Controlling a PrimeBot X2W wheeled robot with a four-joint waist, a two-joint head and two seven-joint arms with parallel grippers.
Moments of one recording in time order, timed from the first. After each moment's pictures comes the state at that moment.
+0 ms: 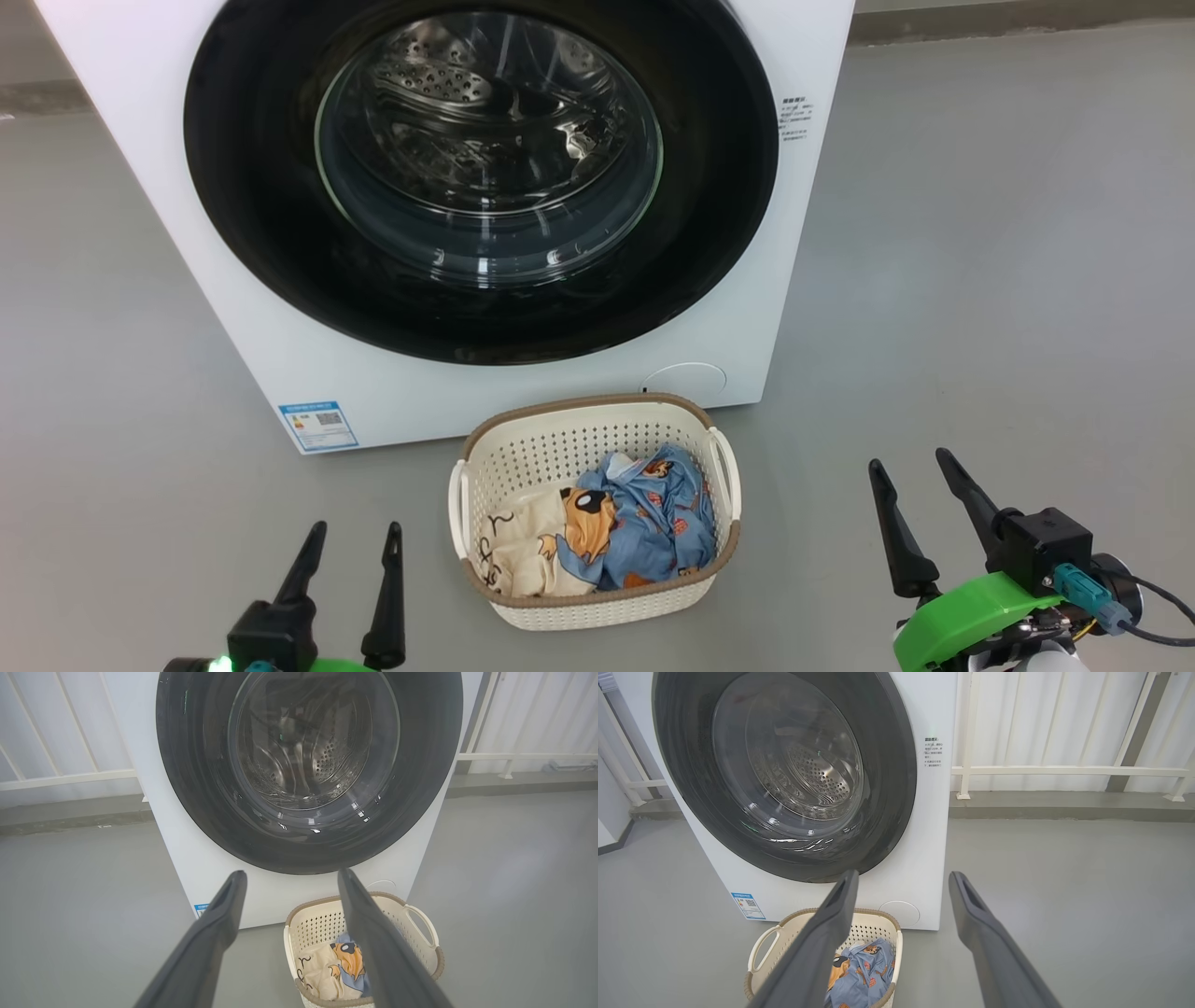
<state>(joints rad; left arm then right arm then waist) -0.02 0.04 -0.16 0.22 -0.15 0.05 -0.26 -0.10 -0.04 -0.04 0.27 0.08 0.13 -0.23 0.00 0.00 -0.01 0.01</state>
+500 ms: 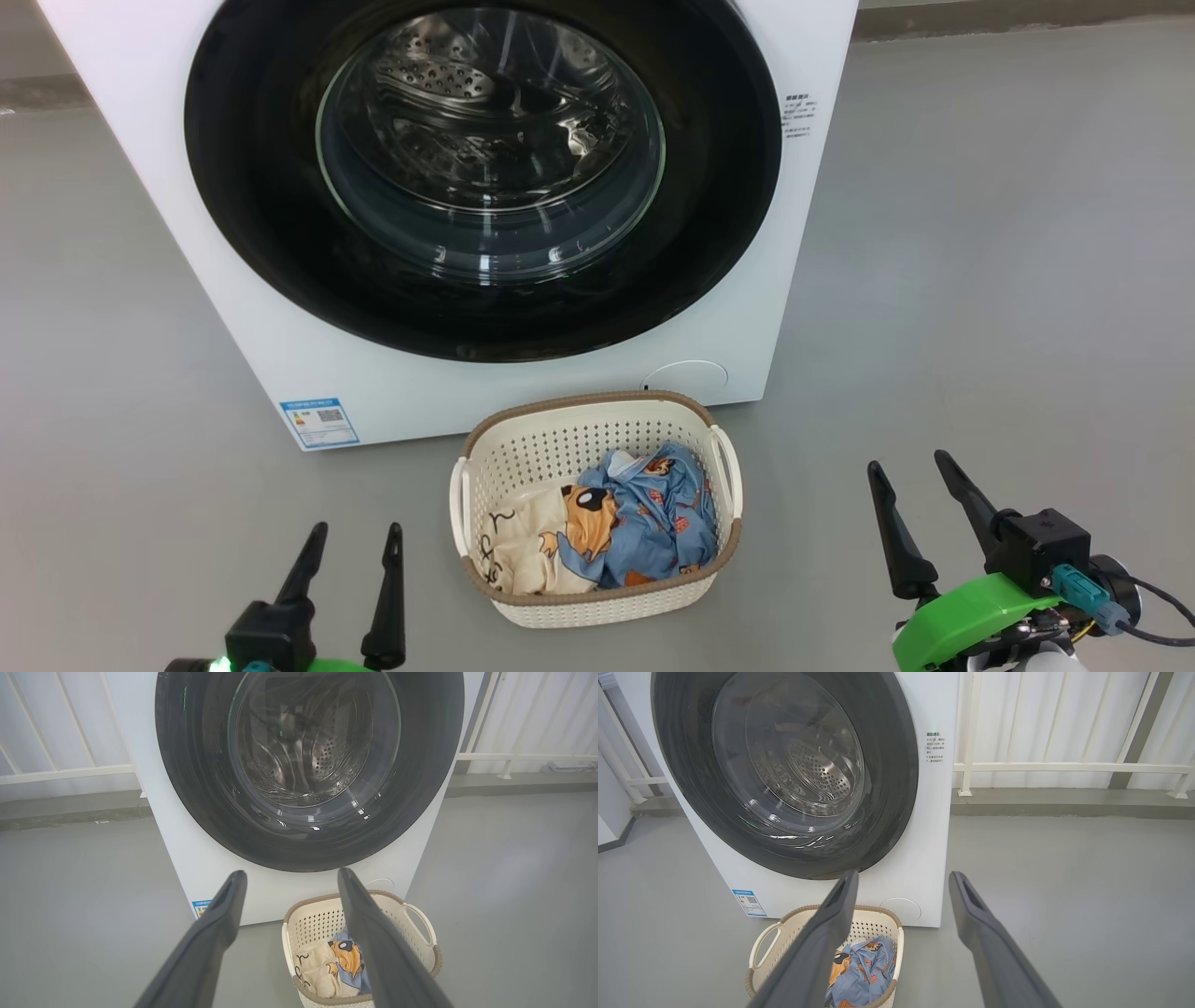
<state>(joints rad) -0.02 0.04 -0.16 0.23 -0.16 0.04 -0.26 -0.10 -0.04 -0.04 0.27 0.08 0.13 -0.23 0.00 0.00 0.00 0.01</state>
